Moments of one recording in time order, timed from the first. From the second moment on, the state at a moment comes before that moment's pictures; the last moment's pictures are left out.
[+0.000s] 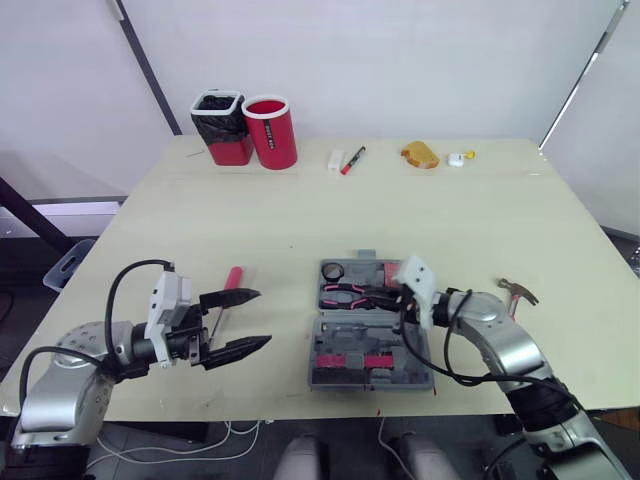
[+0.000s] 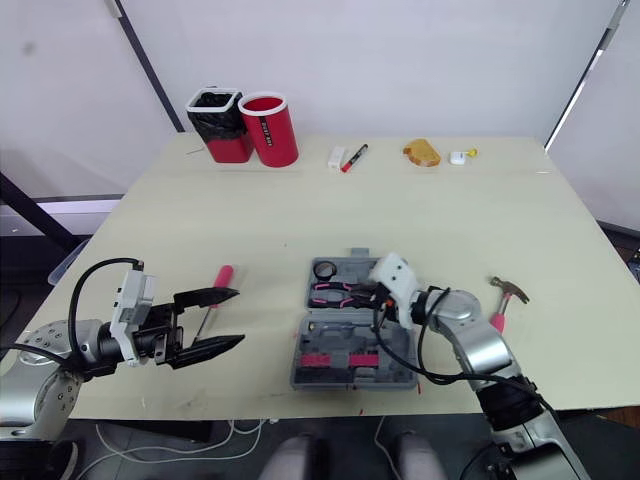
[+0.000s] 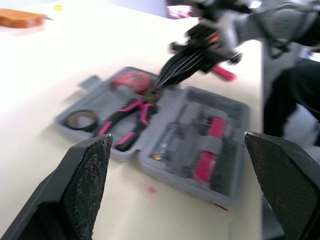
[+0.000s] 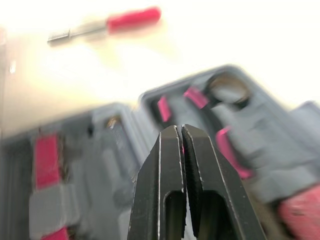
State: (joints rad) left arm 0.05 0.77 0.30 -0.11 -0.61 0.22 -1.24; right arm -0.28 -0.32 0.15 -0.12 0.22 0.38 0.82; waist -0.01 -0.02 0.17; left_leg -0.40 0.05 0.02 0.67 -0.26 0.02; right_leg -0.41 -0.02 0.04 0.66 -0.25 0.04
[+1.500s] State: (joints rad) left arm 0.34 0.68 0.52 0.04 -0.52 0.01 -1.11; right arm 0.35 -0.40 -0.40 -0.22 0.46 0.19 0.59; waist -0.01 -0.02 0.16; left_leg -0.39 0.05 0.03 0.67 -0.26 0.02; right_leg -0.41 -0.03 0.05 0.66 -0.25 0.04
